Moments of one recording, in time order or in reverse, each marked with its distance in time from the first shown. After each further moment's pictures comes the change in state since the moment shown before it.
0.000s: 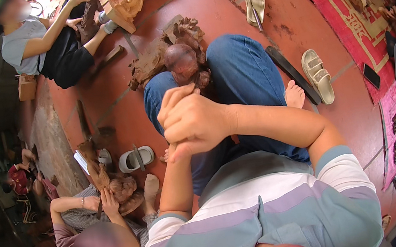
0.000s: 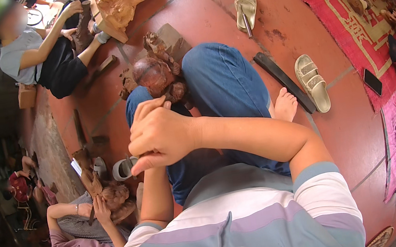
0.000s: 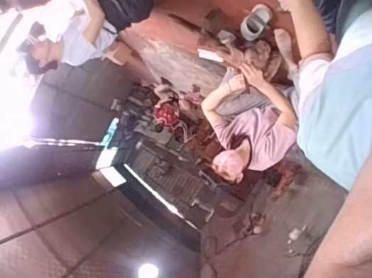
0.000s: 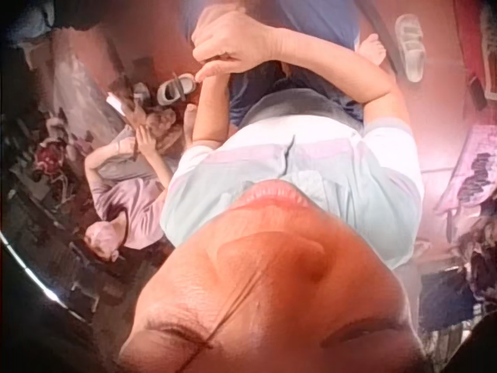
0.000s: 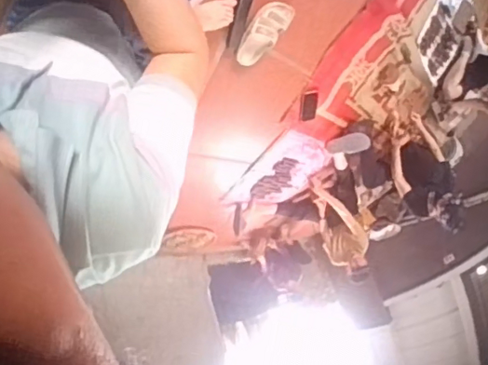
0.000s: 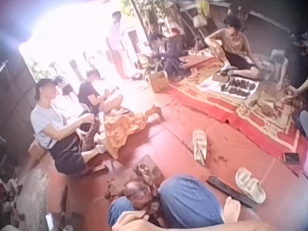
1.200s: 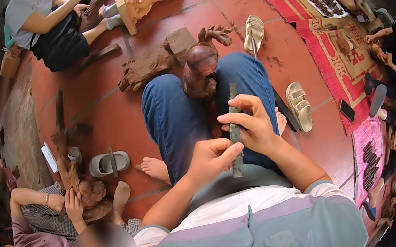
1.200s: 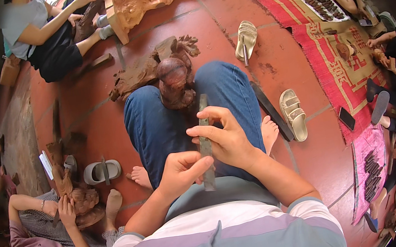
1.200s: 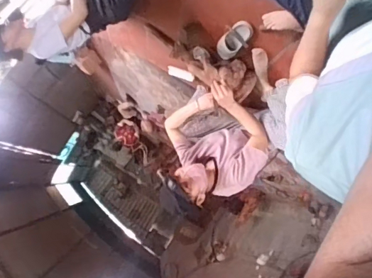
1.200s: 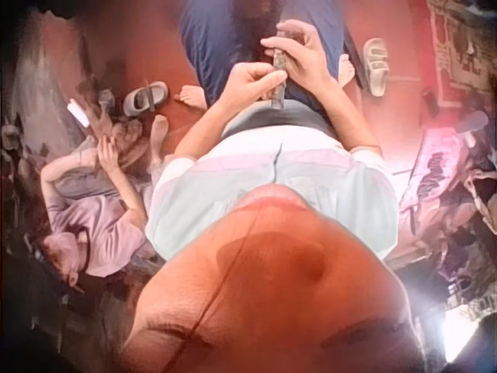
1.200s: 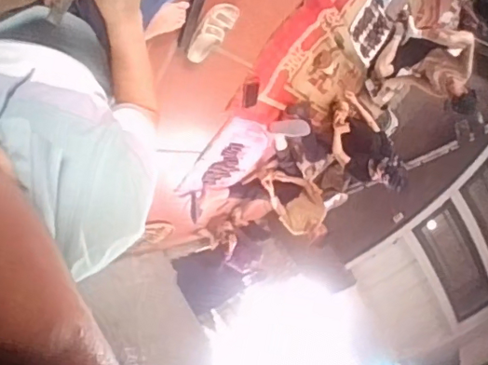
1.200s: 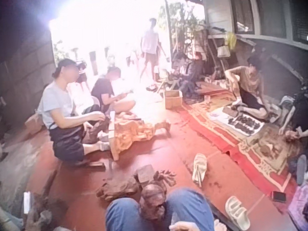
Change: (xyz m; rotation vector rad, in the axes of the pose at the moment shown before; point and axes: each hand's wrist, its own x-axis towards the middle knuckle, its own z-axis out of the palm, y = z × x) left_hand -0.053 0.049 -0.012 -0.615 -0.592 -0.715; right_hand -0.065 -0.052 -0.039 -0.449 0.110 0.480
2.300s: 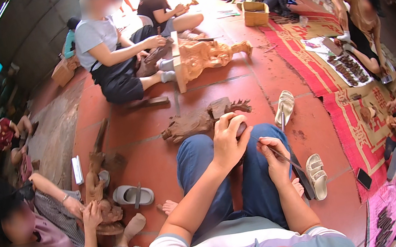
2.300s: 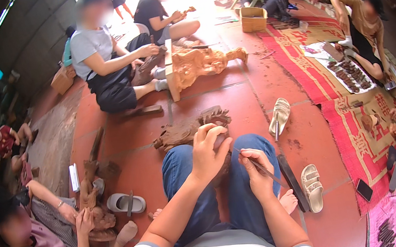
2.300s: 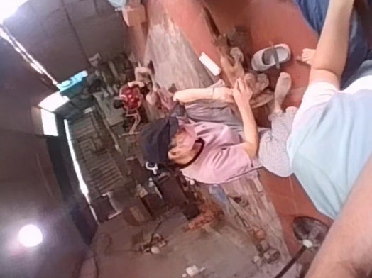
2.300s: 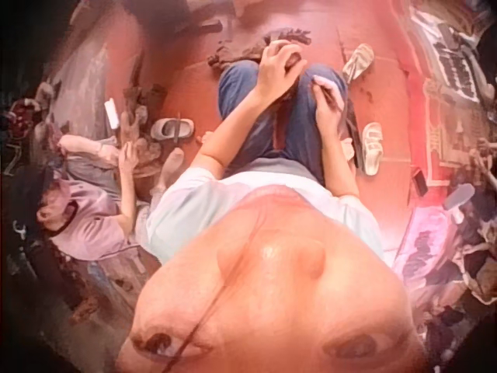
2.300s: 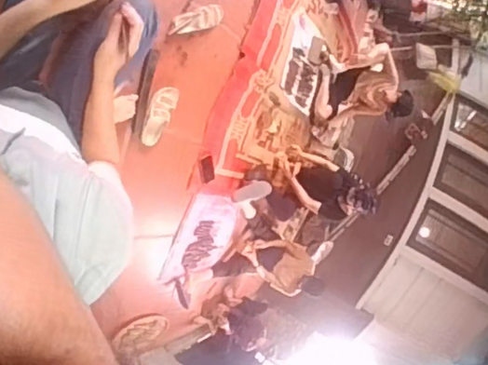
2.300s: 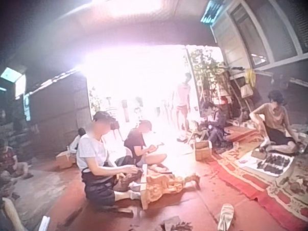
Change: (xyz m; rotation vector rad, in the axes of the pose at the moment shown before) left_hand 0.125 0.046 -0.030 0.936 0.790 0.962; right_hand 0.020 0.052 -0.004 0.671 0.330 0.398
